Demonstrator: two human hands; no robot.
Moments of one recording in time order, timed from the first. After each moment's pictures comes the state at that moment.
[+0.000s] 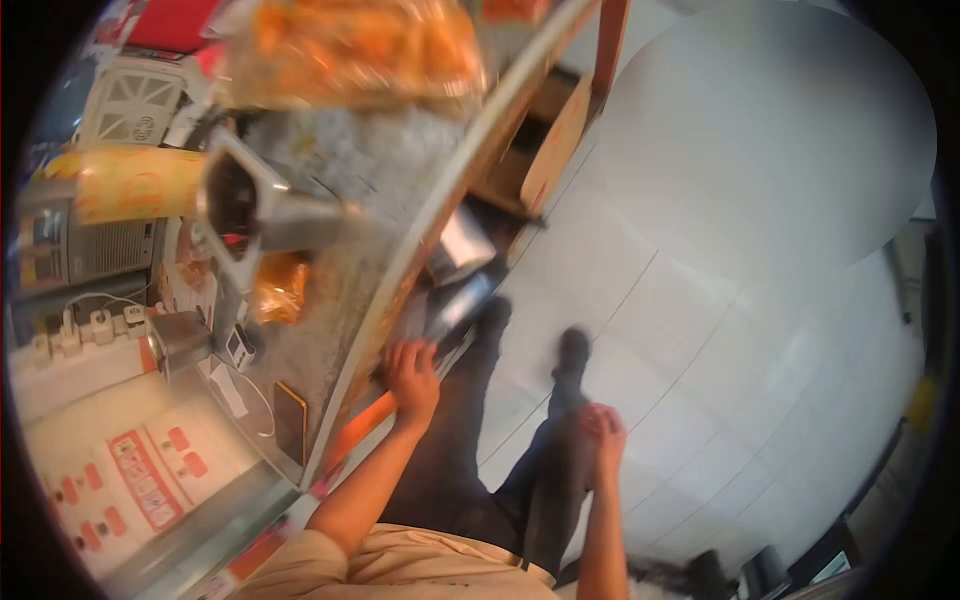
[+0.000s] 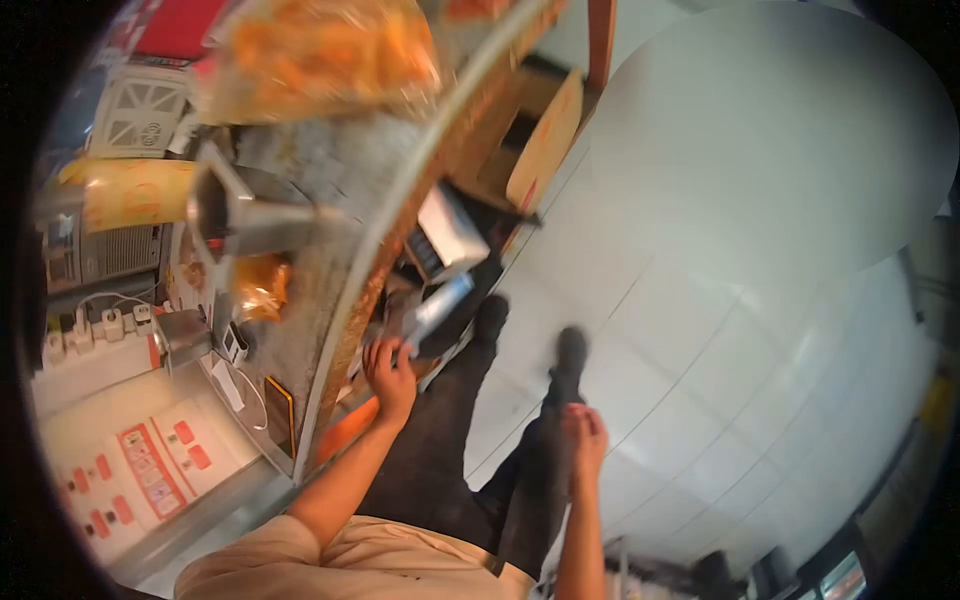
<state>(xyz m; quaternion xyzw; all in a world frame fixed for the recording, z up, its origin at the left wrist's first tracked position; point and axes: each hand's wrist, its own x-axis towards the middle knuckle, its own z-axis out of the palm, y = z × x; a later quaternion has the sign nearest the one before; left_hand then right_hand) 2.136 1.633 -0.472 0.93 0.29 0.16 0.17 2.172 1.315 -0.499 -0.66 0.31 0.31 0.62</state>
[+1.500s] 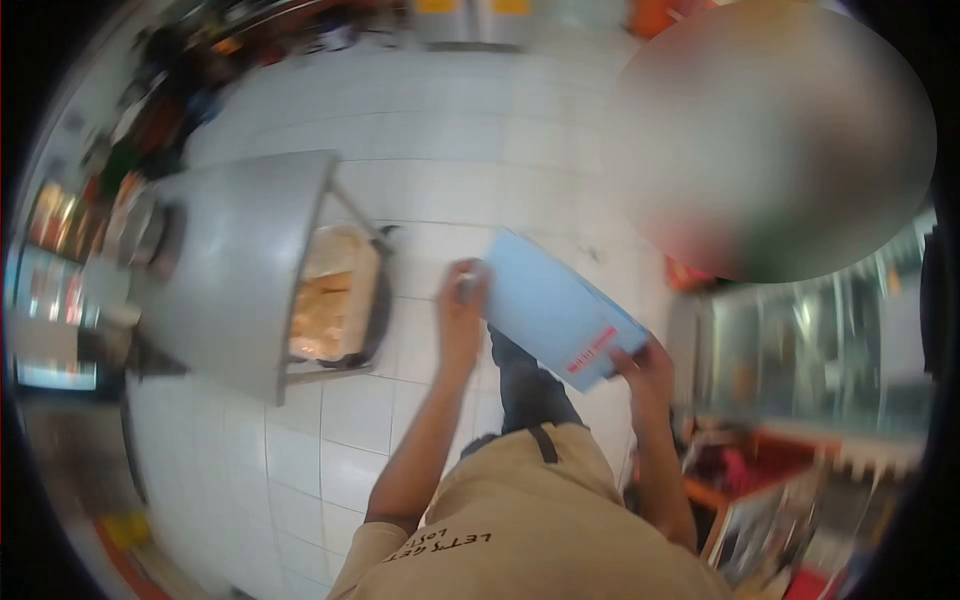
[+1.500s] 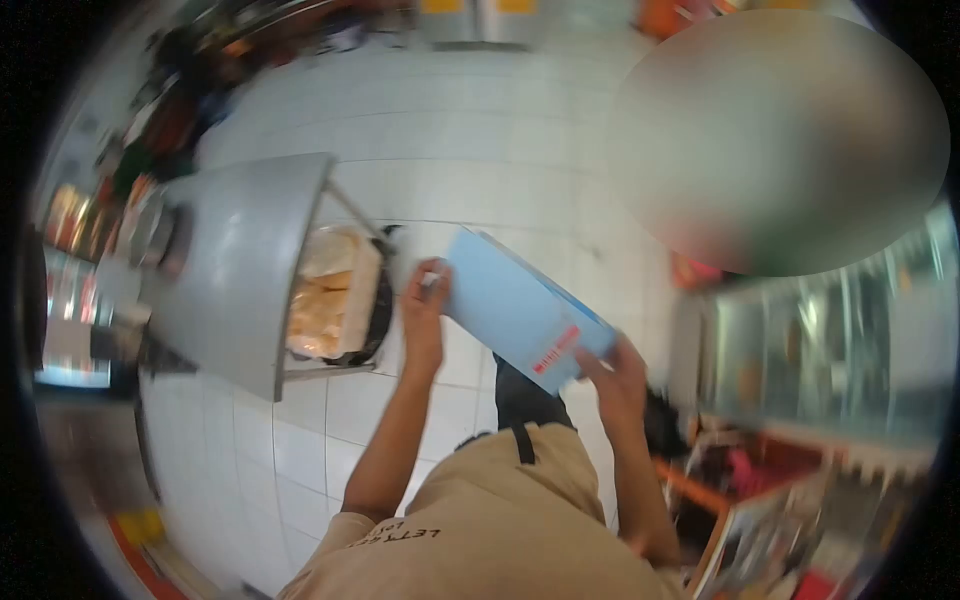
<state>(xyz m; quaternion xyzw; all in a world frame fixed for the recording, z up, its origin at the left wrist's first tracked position) 1.297 1.018 -0.157 -0.10 0.63 0.76 -0.08 1.389 1.246 -0.115 -0.14 -0.71 0.69 0.02</state>
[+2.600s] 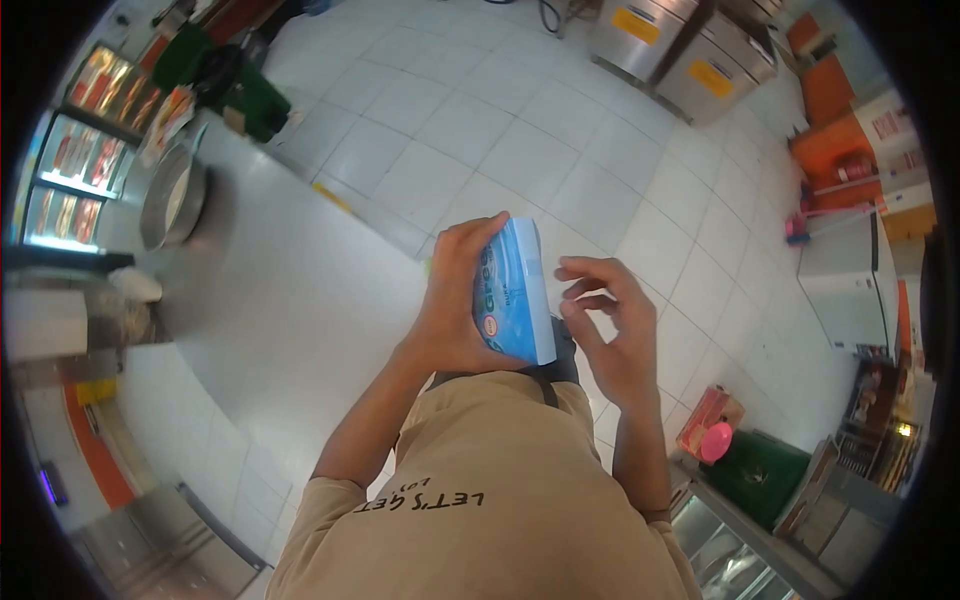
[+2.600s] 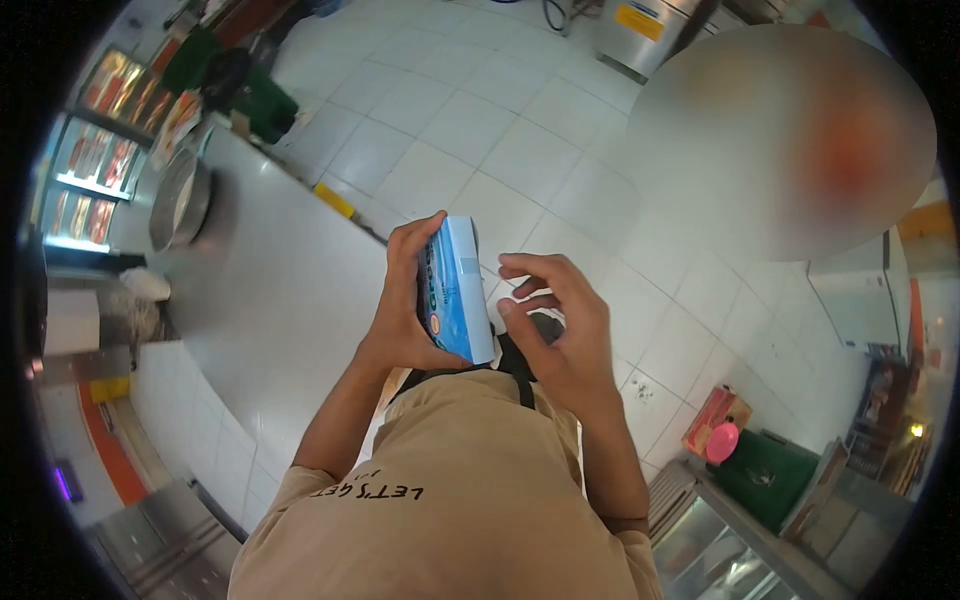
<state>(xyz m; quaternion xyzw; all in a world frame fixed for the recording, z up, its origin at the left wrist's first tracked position) 0.849 0.714 -0.083 0.07 0.84 0.50 -0.18 0.796 0.908 -0.036 0.22 -0.74 0.63 -0.11</state>
